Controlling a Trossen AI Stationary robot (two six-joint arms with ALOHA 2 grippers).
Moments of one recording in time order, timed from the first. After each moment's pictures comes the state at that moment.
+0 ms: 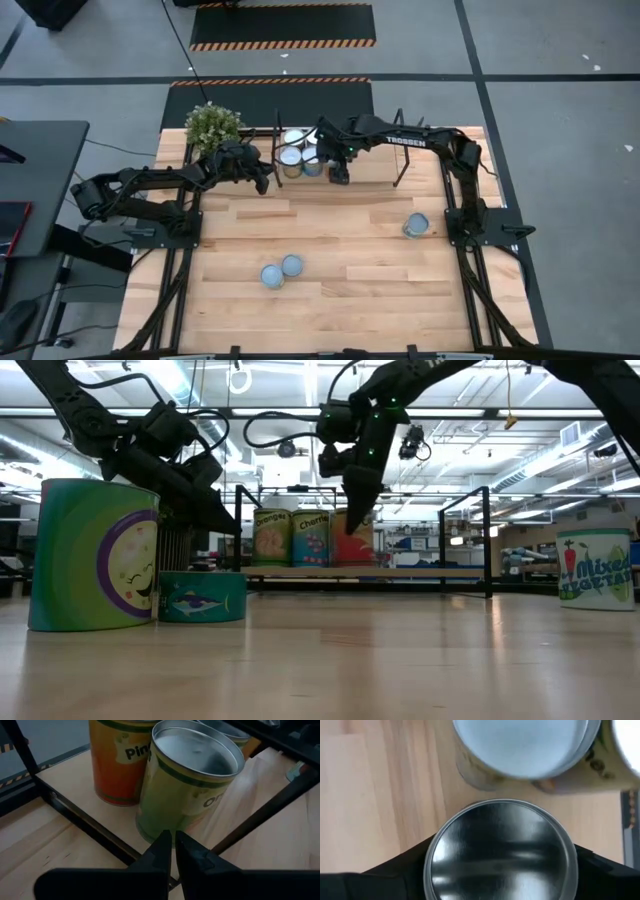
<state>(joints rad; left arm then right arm) 0.62 1.24 0.40 0.35 0.16 -0.16 -0.39 2.00 1.73 -0.96 0.03 -0.27</state>
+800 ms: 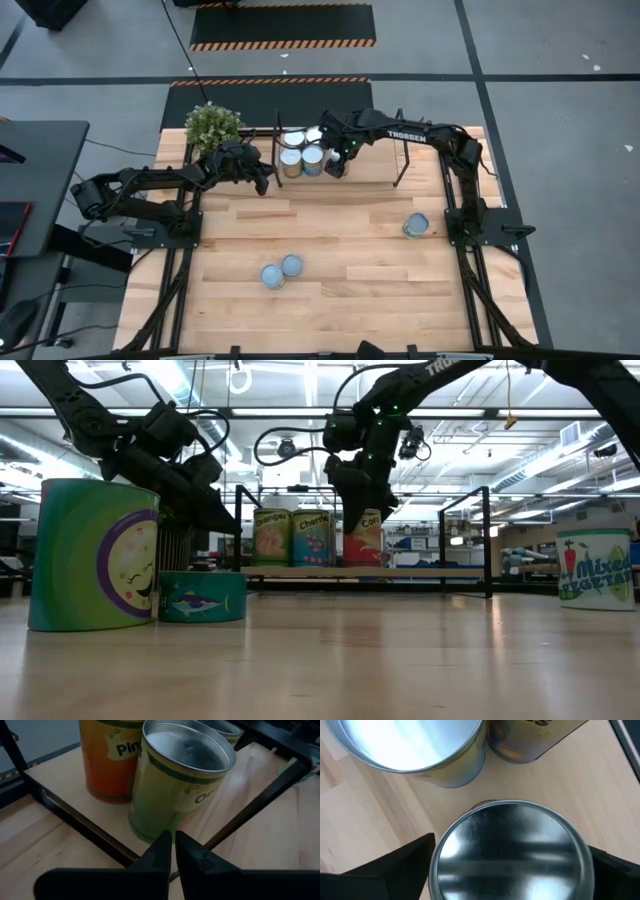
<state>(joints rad) 0.62 1.24 0.40 0.34 0.19 -0.17 -0.45 2.00 1.73 -0.98 -0.02 0.09</state>
